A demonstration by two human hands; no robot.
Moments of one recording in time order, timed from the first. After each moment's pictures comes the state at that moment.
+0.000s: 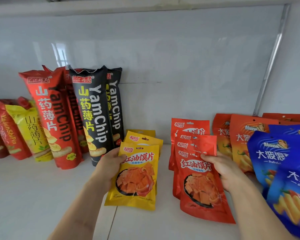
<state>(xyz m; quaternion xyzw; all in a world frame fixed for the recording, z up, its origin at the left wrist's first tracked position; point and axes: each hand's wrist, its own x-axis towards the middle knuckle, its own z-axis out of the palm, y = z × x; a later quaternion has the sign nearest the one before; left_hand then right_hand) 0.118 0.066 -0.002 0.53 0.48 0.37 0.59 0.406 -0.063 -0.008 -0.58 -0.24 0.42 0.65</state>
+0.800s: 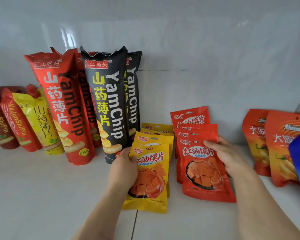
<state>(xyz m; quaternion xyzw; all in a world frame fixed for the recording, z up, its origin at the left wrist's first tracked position) 0.114 0.089 -0.031 0.66 0.60 0.35 0.28 0.397 0.027 -0.017 -0.61 -0.31 0.38 0.63</state>
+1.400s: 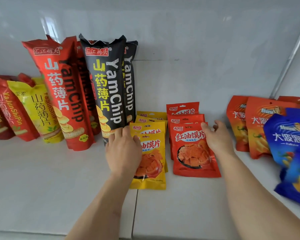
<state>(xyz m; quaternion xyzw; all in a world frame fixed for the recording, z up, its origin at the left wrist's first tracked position) 0.110 0.058 -0.020 0.73 0.58 0.37 0.02 0.368 -0.004 -0.012 -0.80 -0.31 0.08 0.51</state>
